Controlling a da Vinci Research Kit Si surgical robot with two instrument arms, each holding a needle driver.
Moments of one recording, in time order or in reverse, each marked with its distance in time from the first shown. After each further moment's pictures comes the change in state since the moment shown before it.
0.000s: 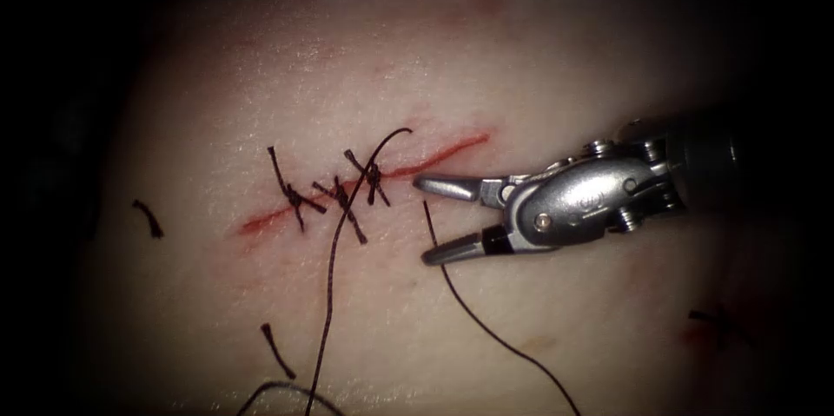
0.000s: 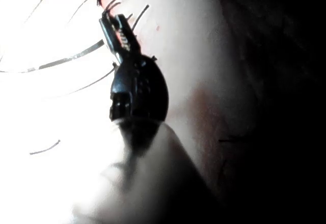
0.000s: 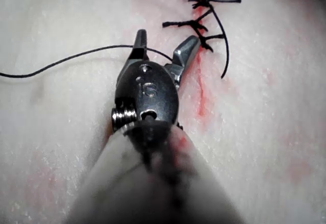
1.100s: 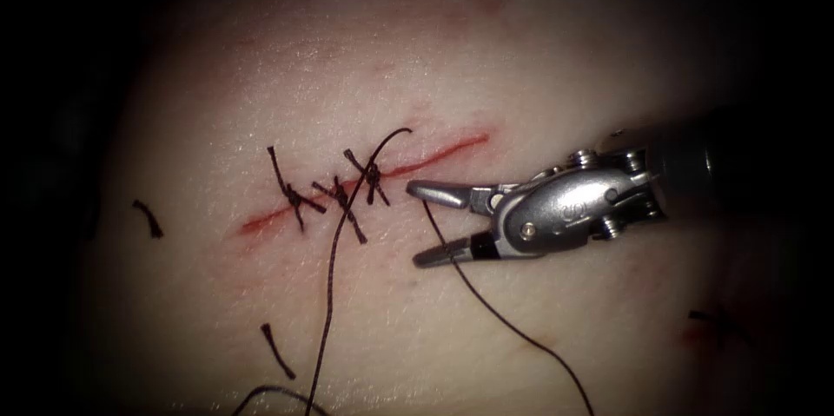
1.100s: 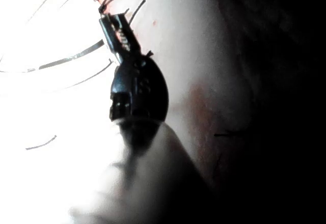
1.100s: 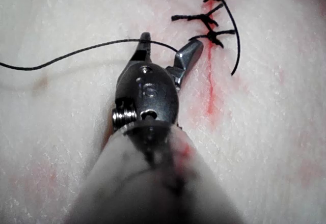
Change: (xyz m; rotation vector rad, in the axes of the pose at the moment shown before) right arm -0.002 -0.001 0.001 -0.001 -0.017 -0.020; left arm 0.000 0.000 0.000 0.008 -0.006 -0.005
